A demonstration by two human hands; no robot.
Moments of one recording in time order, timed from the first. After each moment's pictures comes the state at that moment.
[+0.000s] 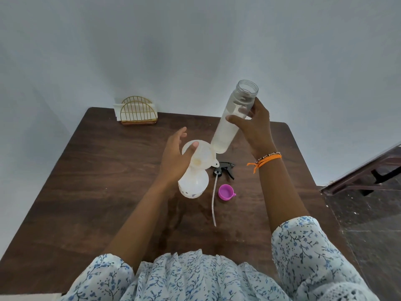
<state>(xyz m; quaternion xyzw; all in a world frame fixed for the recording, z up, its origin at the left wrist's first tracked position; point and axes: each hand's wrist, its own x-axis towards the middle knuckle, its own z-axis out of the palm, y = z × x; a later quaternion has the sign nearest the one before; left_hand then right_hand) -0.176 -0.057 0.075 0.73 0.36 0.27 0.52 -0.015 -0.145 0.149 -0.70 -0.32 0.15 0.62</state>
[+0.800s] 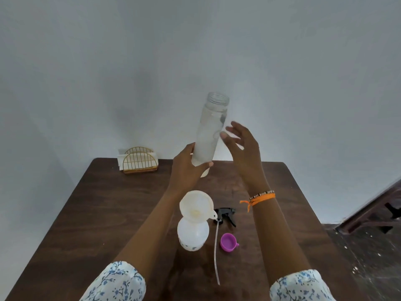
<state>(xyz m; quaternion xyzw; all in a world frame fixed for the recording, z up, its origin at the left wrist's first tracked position) -0.114 -0.022 0.139 0.77 0.28 0.35 0.45 -0.018 -0.124 0.191 -0.69 -0.33 0.10 0.64</state>
